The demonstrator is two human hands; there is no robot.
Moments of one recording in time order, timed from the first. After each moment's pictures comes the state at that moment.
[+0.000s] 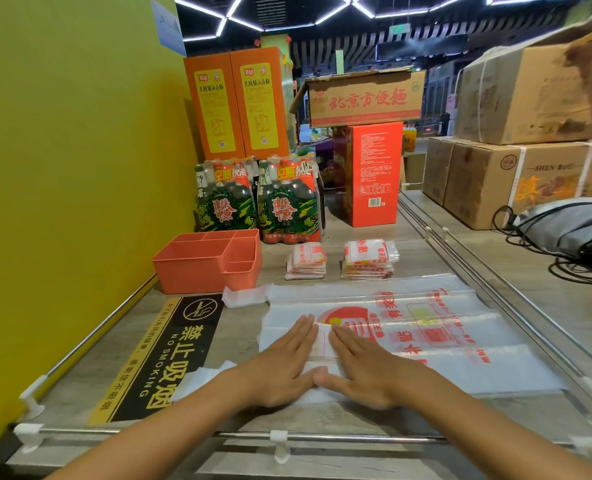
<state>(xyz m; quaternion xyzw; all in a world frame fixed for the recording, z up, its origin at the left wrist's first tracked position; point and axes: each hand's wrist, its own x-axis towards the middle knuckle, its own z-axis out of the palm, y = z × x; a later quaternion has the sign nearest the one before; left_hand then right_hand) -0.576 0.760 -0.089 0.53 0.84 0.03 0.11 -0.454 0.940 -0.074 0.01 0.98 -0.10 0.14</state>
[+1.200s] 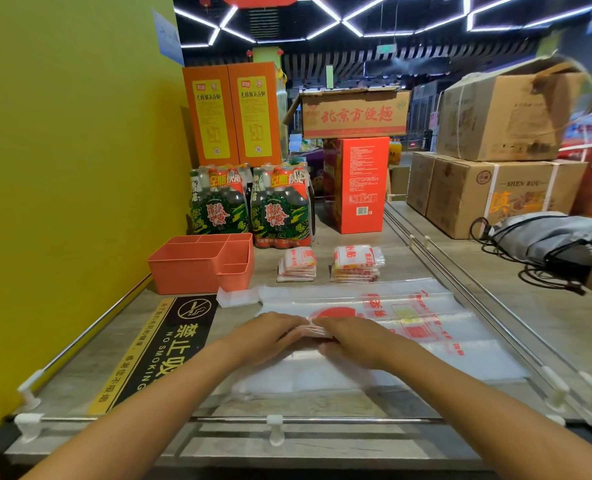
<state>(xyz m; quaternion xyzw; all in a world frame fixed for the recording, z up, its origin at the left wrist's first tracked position) -0.598 0.762 -0.057 0.56 0.82 0.11 0.01 -0.477 0.956 -0.060 -0.04 0.99 -0.11 0.00</state>
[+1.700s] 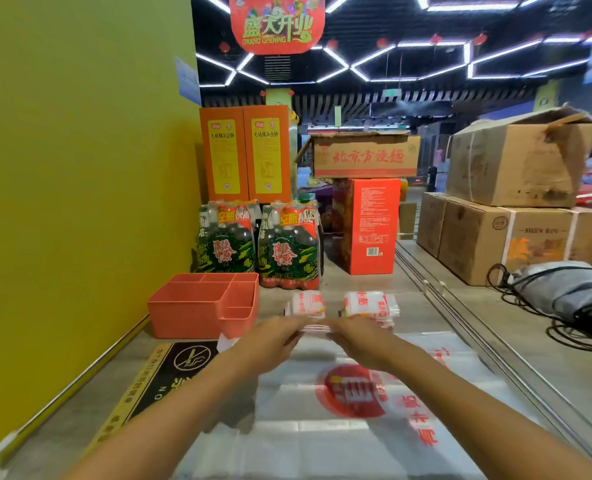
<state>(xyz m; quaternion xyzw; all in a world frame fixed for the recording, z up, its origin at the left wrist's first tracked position) -0.652 0.792 -0.020 0.52 0.82 0.20 -0.08 -0.548 0.990 -0.015 -0.04 0.99 -0.10 -0.09</state>
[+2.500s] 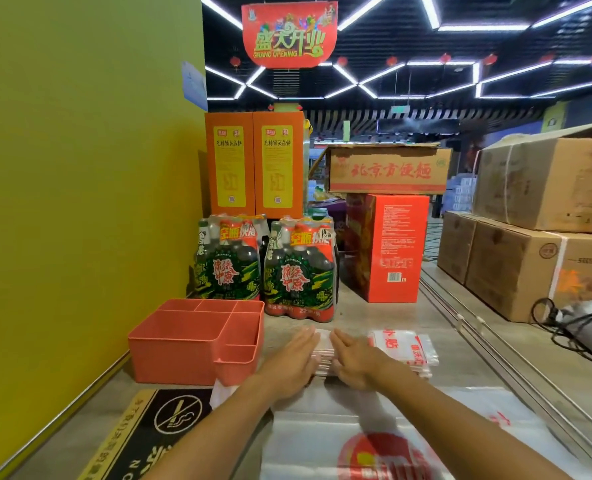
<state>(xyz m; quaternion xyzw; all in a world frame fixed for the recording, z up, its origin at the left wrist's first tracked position) -0.788 0.866 -0.080 0.47 0.86 0.19 -0.05 -0.681 1.025 -0.036 0.07 1.00 -0.03 0.02</state>
